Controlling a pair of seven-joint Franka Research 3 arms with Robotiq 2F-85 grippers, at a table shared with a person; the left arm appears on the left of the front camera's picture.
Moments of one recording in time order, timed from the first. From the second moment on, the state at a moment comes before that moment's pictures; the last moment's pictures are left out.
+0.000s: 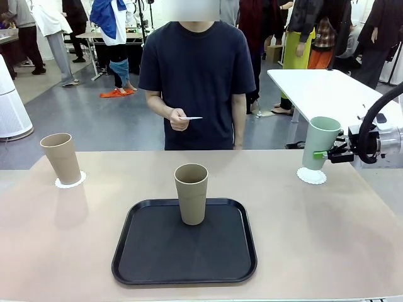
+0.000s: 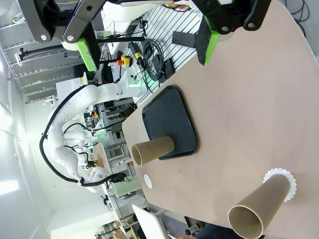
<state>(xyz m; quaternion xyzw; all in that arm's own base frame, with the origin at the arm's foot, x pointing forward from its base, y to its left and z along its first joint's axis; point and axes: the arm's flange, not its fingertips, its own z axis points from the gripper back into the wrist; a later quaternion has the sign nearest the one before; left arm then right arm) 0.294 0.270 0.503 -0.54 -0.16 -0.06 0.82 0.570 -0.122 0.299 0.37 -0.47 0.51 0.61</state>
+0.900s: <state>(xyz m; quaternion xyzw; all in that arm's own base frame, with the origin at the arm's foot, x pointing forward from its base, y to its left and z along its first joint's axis) 0.294 0.270 0.503 -0.54 -0.16 -0.06 0.82 0.598 -0.140 0.260 0.40 -0.44 0.47 0.65</state>
